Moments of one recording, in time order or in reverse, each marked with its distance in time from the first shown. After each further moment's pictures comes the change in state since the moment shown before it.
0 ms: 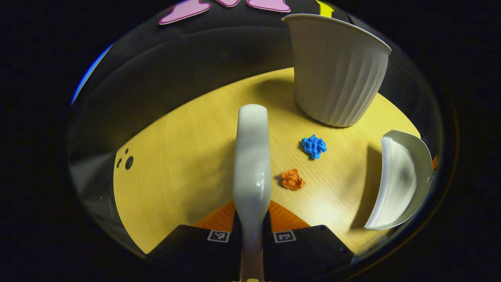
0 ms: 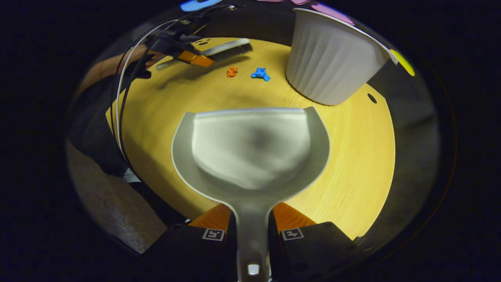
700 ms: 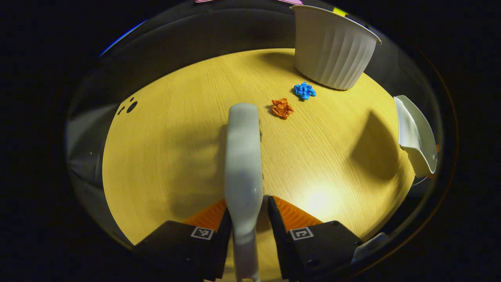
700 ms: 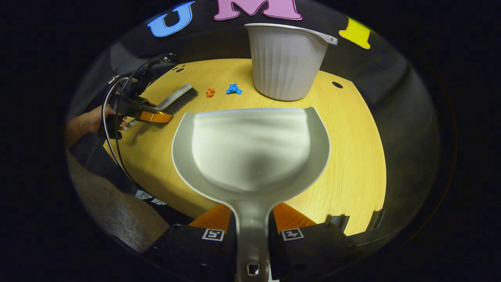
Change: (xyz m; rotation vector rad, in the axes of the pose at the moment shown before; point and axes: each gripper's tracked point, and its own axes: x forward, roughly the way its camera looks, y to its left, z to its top) left arm -0.057 -0.046 -0.125 -0.216 0.148 -0.036; right arm -0.045 -0.007 -0.027 0.240 -0.177 -0.060
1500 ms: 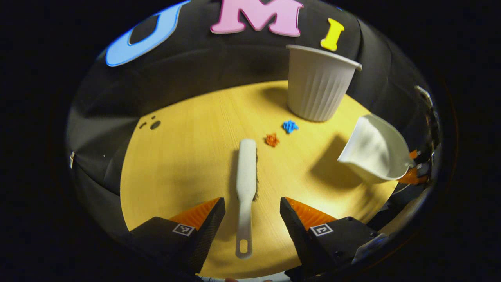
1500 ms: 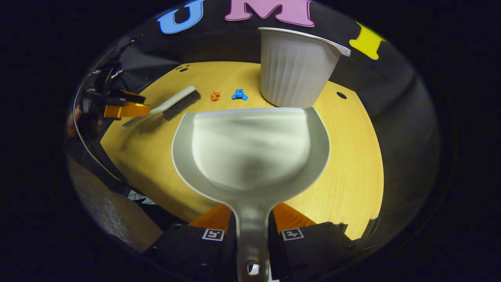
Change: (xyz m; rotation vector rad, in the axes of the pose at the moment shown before) left arm -0.079 -0.005 -0.001 -0.018 -0.132 0.027; right arm 0.004 0.006 0.016 -0.033 -0.048 -0.035
